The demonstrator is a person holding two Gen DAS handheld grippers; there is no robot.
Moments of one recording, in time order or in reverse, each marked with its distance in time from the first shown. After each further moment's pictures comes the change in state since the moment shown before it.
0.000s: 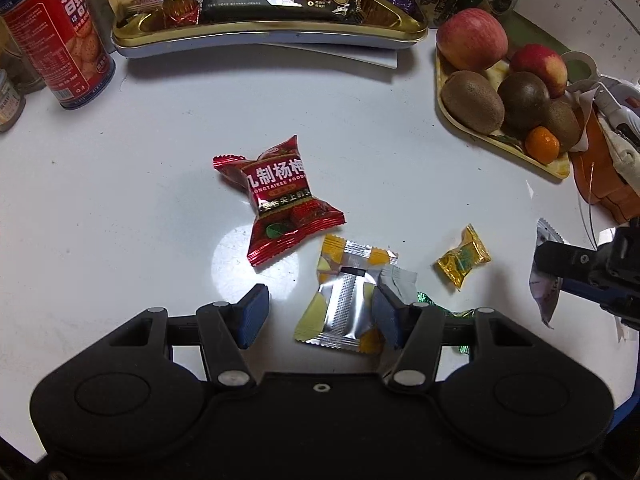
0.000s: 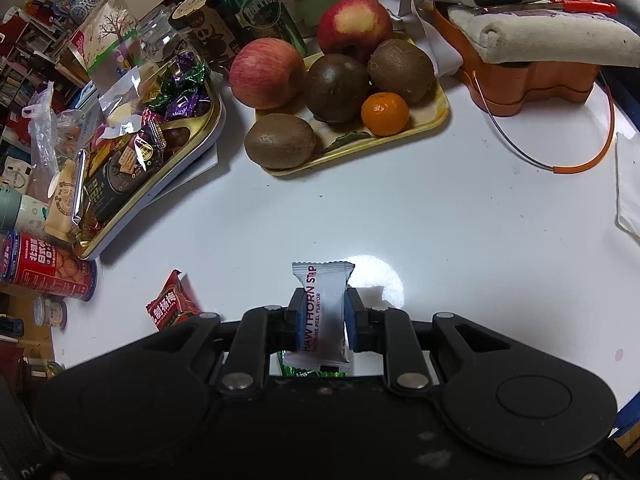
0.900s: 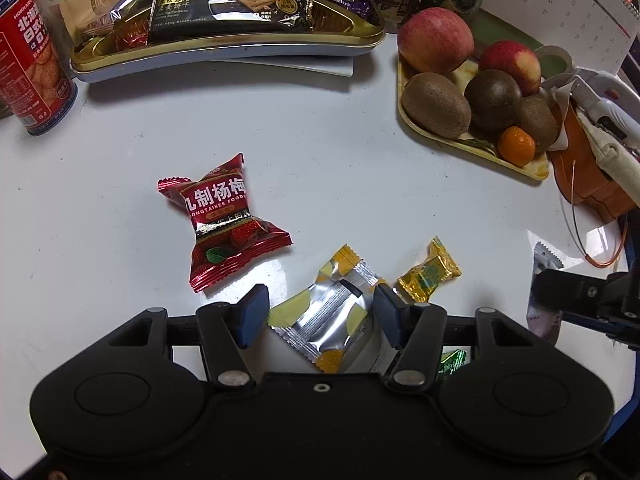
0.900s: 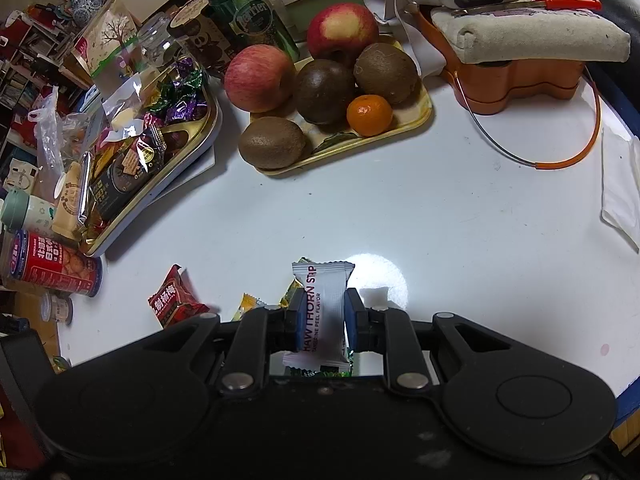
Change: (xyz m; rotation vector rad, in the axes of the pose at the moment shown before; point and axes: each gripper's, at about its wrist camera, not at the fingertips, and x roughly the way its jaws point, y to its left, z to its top) left arm 0.012 -0.027 0.007 0.062 -0.046 -0.022; right arm -0.014 -0.014 -0.005 0.008 0.001 0.013
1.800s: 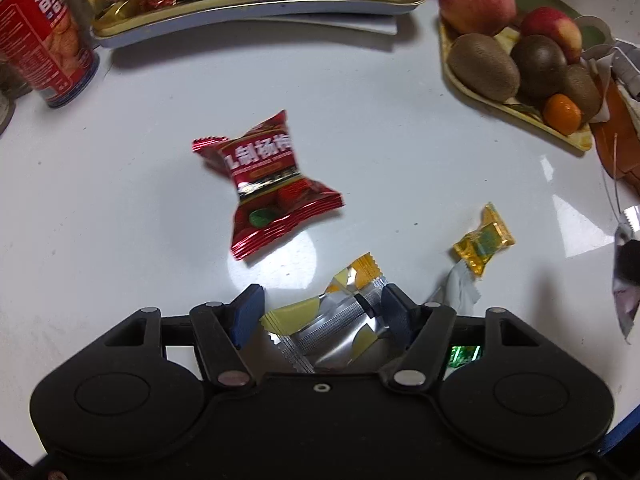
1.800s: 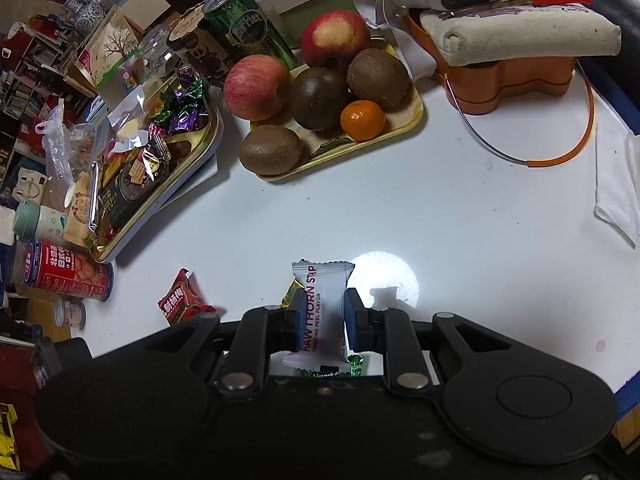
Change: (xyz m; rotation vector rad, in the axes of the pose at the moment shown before) left arm 0.010 0.015 -0.013 -0.024 0.093 0.083; right arm -0.011 -0.012 0.001 0.032 0.001 0.035
